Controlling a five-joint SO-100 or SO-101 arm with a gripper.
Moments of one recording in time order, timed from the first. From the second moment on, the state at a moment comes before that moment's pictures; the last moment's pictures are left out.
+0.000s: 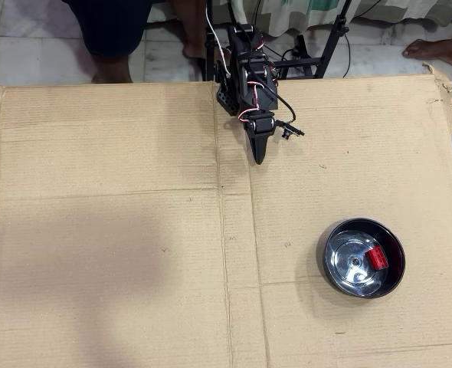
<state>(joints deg) -3.6 195.7 184.8 57.0 -16.5</state>
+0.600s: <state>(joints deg) -3.6 195.7 184.8 57.0 -16.3</state>
